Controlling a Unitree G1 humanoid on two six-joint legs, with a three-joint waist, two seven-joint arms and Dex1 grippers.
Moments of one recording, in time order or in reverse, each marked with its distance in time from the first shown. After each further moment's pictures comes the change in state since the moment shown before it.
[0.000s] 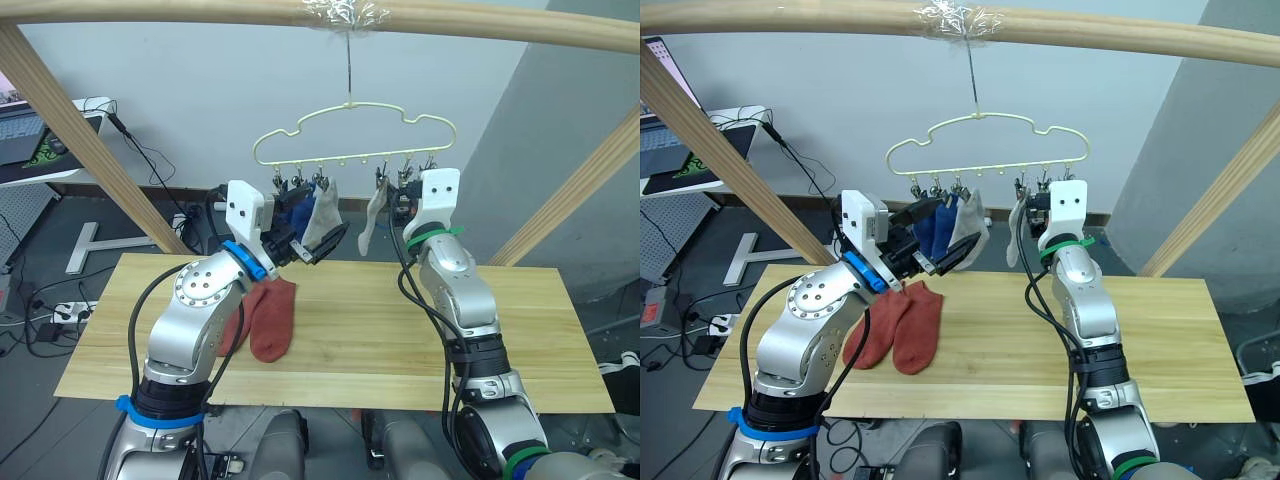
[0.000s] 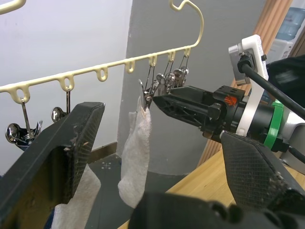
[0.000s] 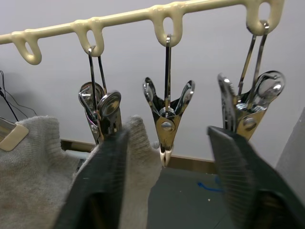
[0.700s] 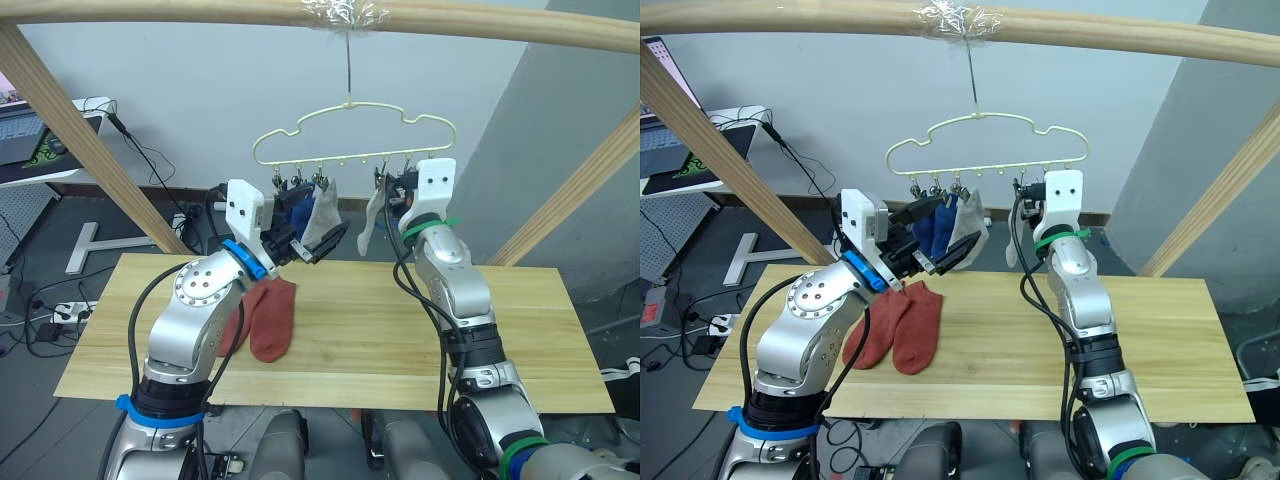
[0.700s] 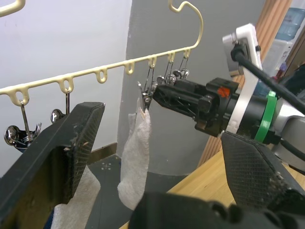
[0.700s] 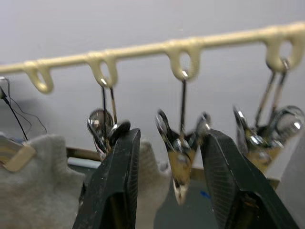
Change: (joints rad) left arm -0.006 0.000 0.001 0.000 0.000 0.000 -0.001; right arm -0.071 0.012 0.004 0.054 0.000 -0.045 0.013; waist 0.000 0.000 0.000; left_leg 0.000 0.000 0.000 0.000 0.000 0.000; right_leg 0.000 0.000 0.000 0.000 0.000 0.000
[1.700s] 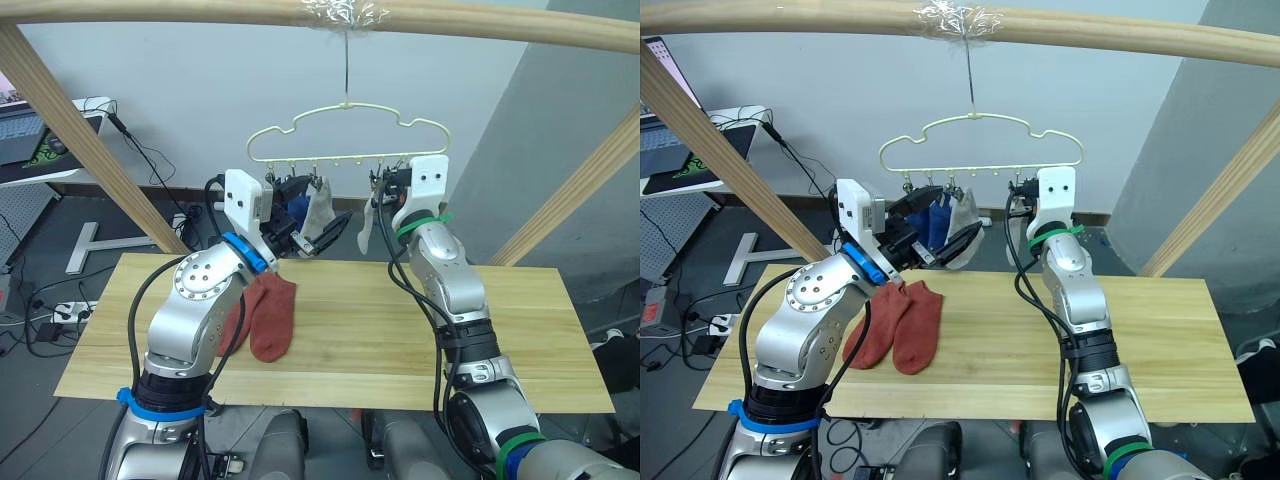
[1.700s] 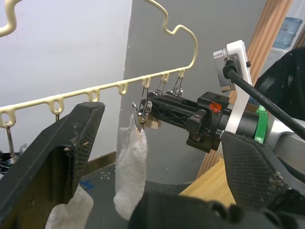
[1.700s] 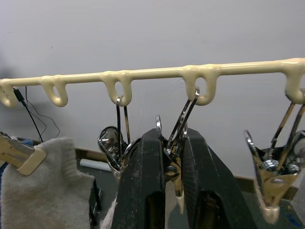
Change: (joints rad) left arm -0.032 -0.001 0.003 0.000 -0.024 0.003 0.017; right arm -0.015 0.012 -0.009 0.039 0.009 -0.012 0.028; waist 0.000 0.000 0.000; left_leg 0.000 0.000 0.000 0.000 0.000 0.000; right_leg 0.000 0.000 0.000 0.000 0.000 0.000
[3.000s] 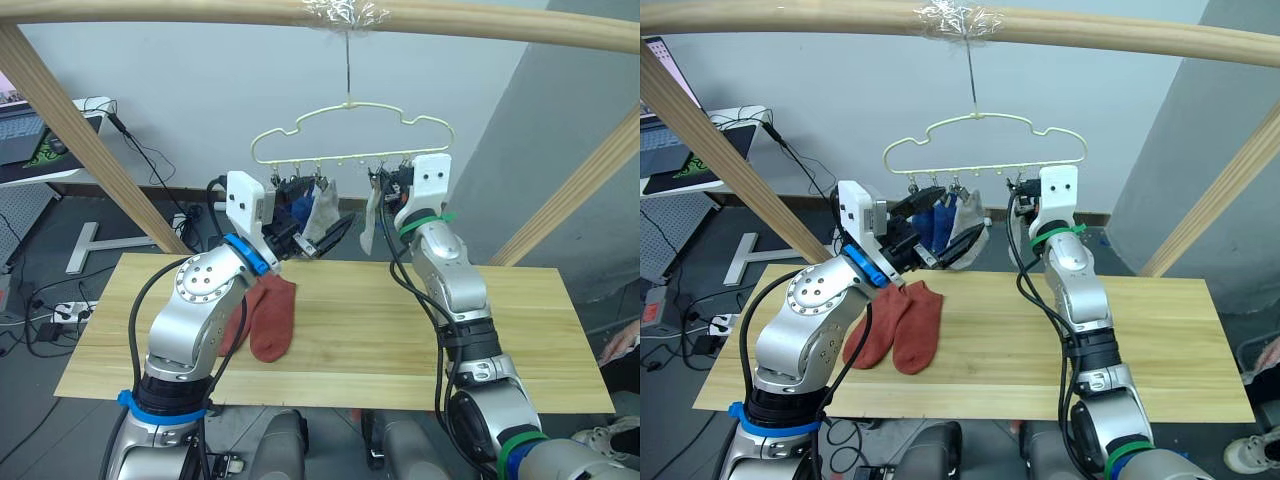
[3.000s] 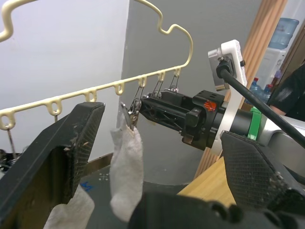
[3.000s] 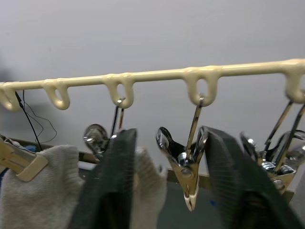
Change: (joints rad) left arm 0.009 -0.004 -0.008 -0.025 0.000 0.005 0.009; right arm -0.009 -0.006 -0.003 0.018 -0.006 -0.021 0.004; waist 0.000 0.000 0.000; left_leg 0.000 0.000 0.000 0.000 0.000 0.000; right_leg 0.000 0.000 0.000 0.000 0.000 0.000
